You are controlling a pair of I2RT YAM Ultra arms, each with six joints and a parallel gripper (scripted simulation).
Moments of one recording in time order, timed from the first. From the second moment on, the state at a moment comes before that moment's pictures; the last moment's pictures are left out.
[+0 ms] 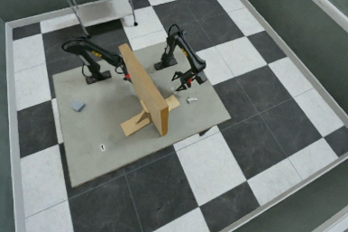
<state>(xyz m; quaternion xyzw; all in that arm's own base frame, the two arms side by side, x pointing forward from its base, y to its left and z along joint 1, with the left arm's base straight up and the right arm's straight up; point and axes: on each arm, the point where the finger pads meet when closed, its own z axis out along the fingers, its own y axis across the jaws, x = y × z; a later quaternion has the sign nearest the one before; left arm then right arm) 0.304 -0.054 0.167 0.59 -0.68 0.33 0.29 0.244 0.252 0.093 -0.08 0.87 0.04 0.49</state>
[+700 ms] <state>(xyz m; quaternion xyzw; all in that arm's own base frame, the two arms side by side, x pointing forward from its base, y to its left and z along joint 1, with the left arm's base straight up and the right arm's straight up) 0.304 -0.054 0.167 0.59 -0.68 0.33 0.29 0.266 0.253 0.093 -0.08 0.87 0.04 0.49</state>
